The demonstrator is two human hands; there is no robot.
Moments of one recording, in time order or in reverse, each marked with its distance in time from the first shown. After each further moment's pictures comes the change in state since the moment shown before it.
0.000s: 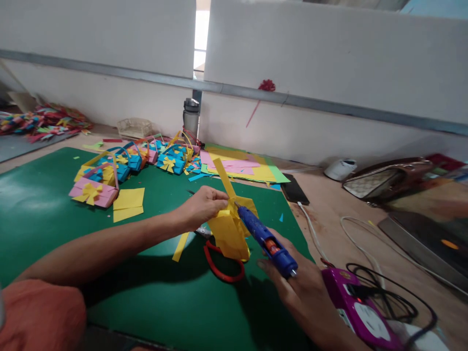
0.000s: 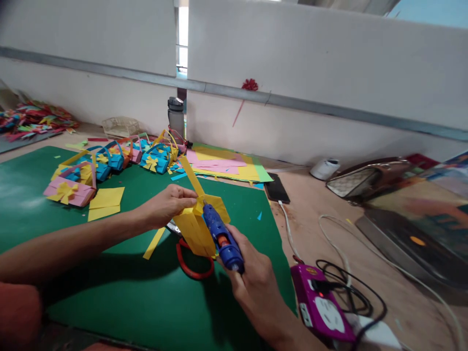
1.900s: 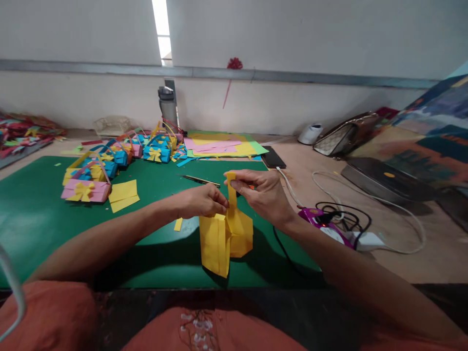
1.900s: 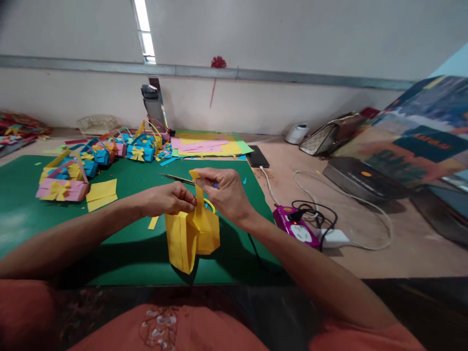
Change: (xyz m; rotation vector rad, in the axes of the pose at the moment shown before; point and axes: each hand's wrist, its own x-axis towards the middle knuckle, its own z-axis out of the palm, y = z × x) left_hand -0.036 0.009 0.018 0.399 -0.482 -0.091; right_hand 0.050 -0.028 0.006 0.420 0.091 0.014
